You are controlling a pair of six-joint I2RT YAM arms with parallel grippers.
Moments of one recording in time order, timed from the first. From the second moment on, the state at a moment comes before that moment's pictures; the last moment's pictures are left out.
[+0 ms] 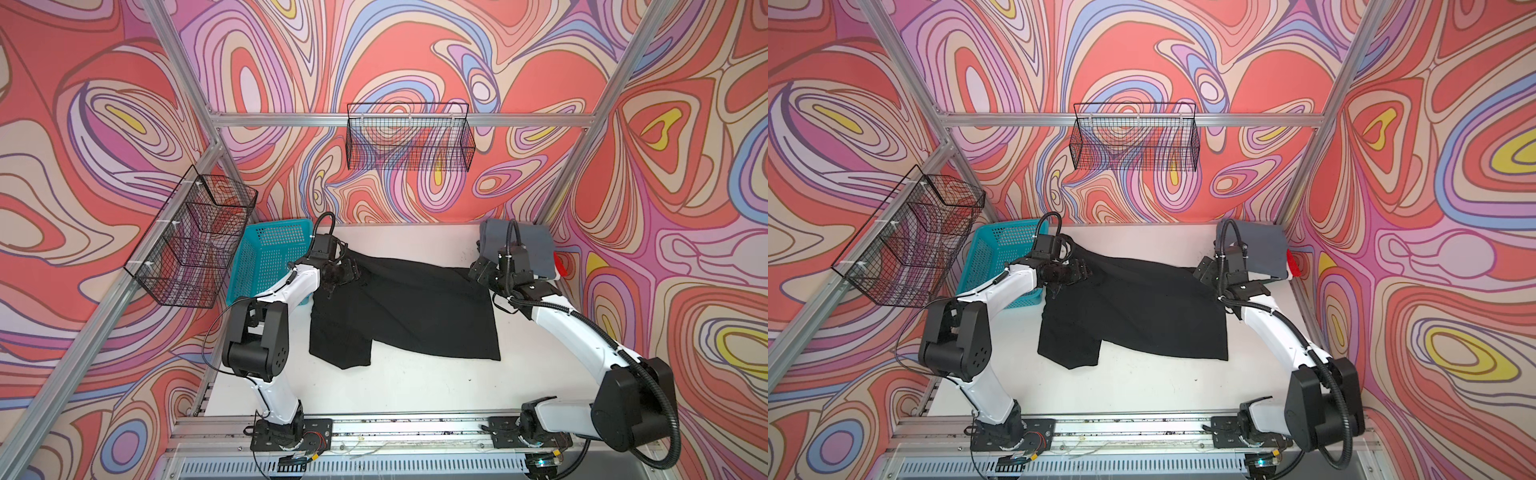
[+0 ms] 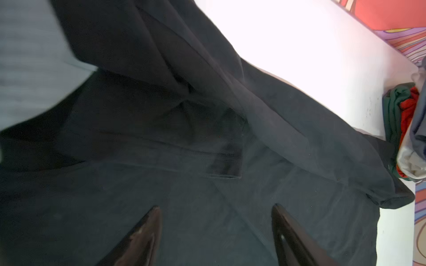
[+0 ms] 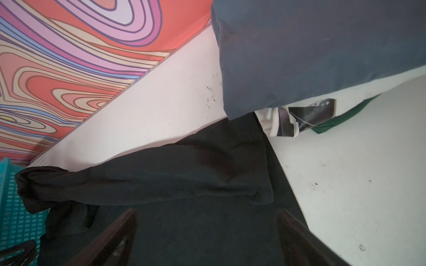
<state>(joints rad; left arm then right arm) -0.20 1.78 1.23 -0.41 0.23 -0.50 0.21 1.33 0.96 -0.33 0.11 0.69</state>
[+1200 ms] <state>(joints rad) -0.28 2.04 1.44 -0.44 0.19 -0.45 0.21 1.30 0.88 -0.37 0.10 0.69</state>
